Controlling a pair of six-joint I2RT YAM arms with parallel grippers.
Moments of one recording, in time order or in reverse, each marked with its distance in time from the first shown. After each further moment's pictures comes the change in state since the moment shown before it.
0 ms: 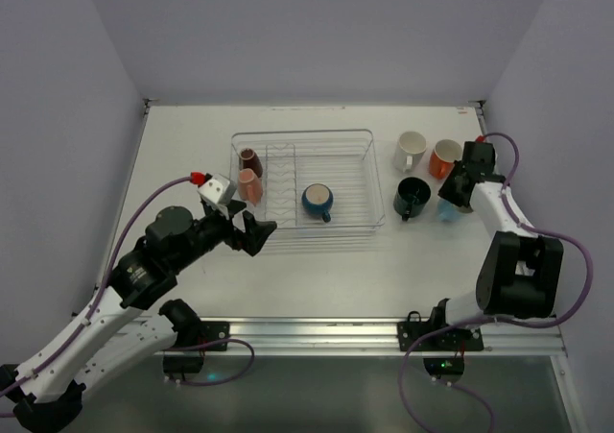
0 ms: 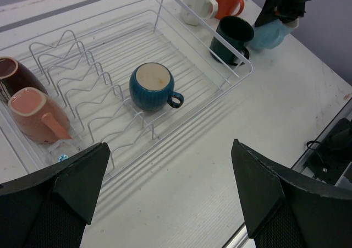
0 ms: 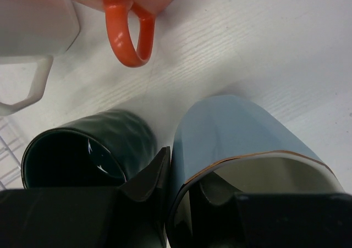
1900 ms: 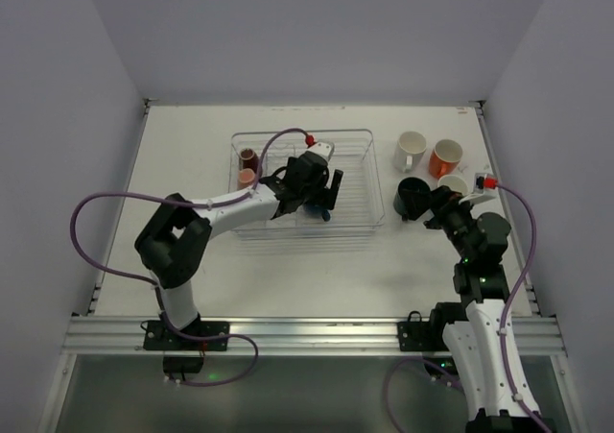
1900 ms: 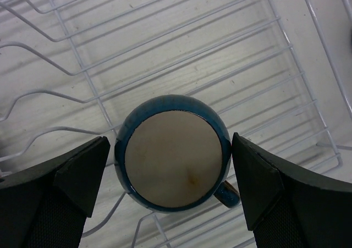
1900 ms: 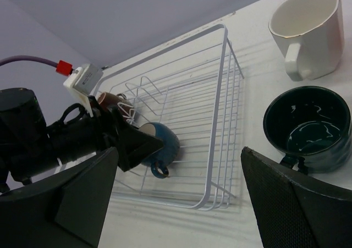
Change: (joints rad) left arm -0.050 1.197 0.464 0.223 -0.256 -0.108; right arm 0.114 -0.927 -0.533 0.446 -0.462 0.233
